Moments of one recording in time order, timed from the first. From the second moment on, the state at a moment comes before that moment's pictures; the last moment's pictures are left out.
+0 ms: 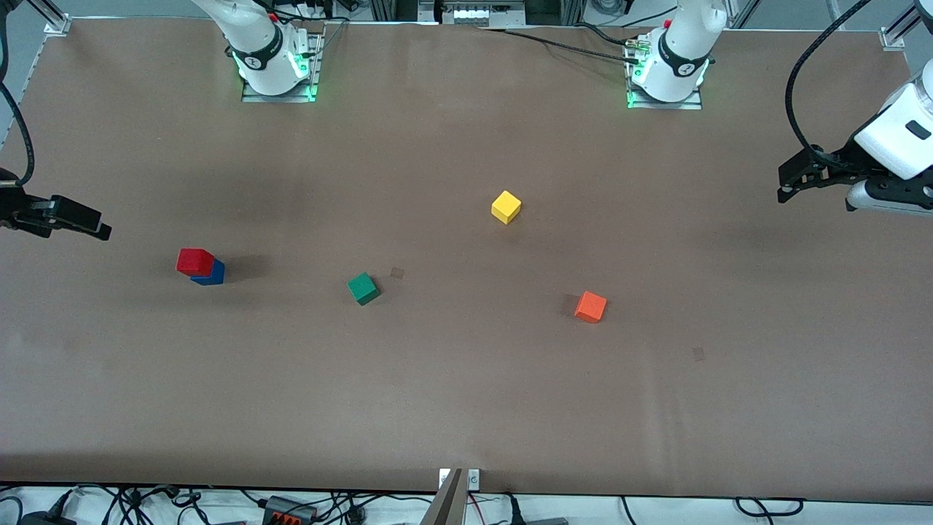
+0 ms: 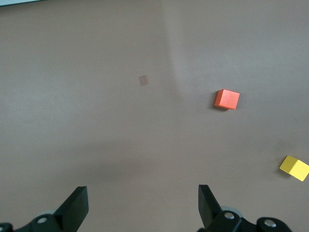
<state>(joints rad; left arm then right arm) 0.00 0.02 -0.05 -1.59 0.01 1.66 0.08 -0.02 0.21 -0.07 -1.42 0.05 1.62 -0.03</state>
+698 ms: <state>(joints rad) 0.00 0.02 -0.05 -1.59 0.01 1.66 0.08 -0.01 0.03 -0.05 -1.68 0.00 1.72 -0.03</state>
